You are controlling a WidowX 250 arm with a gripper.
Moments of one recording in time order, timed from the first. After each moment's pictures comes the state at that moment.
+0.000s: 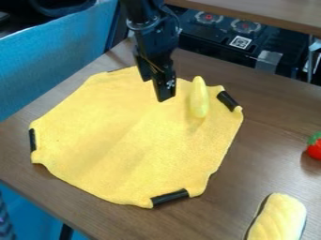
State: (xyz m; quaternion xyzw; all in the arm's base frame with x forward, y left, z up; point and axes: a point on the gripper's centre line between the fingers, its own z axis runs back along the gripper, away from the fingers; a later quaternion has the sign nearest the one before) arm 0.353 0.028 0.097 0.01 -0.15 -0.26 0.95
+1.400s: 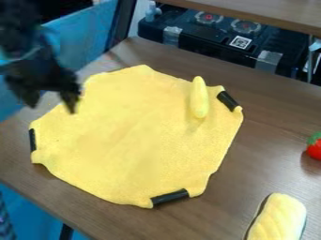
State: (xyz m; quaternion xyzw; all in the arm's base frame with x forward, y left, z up) arm 0.237 0.131 0.096 0.05 -0.20 0.20 0.96
